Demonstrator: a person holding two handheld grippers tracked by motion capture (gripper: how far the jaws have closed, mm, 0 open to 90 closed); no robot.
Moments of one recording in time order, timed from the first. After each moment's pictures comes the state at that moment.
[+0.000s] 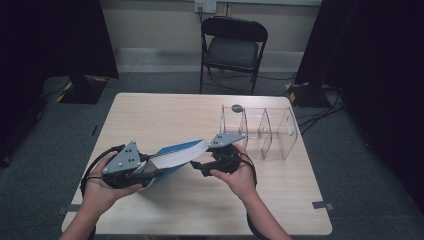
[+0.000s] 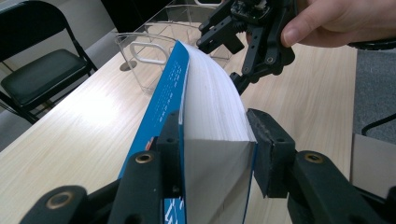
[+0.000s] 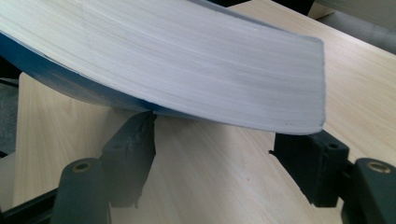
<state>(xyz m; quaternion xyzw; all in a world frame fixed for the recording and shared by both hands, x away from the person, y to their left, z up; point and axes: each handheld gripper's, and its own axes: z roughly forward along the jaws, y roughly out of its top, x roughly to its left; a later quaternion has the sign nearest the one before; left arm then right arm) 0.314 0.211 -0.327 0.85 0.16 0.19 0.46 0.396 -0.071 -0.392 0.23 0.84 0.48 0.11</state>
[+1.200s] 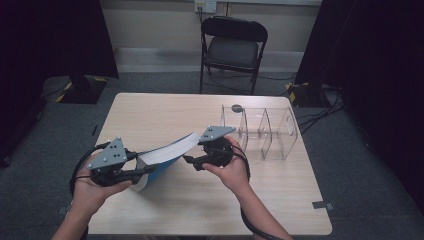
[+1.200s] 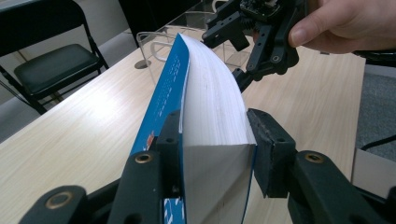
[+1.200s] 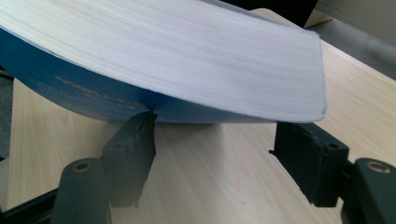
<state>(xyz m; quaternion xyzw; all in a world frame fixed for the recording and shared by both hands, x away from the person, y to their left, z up) 0.313 0.235 -0.324 0.83 0.20 0.19 0.49 0.402 -0.050 -0.370 0.22 0.85 0.47 0.13</state>
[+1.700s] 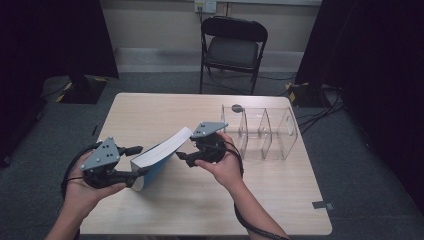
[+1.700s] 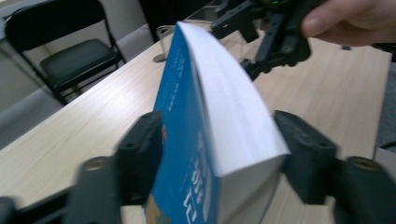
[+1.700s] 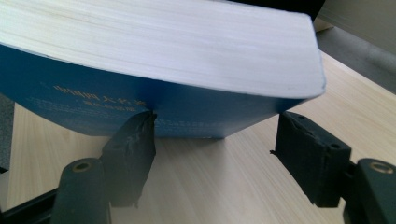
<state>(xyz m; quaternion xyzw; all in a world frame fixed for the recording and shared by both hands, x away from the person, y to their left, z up) 0.310 0.247 -0.322 0.82 0.23 0.22 0.47 0.407 -0.032 -0.361 0.21 0.84 0.48 0.13</state>
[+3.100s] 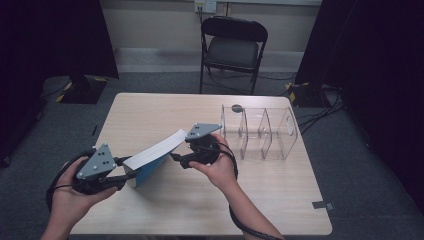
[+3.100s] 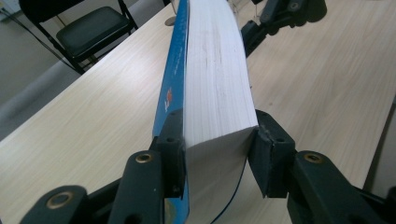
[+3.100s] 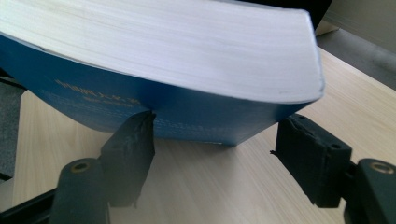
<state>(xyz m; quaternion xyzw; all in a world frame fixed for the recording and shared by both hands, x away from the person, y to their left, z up) 0.293 0.260 -0.319 0.85 0.24 0.23 0.40 0.404 -0.017 -0.366 0.21 0.84 0.48 0.12</state>
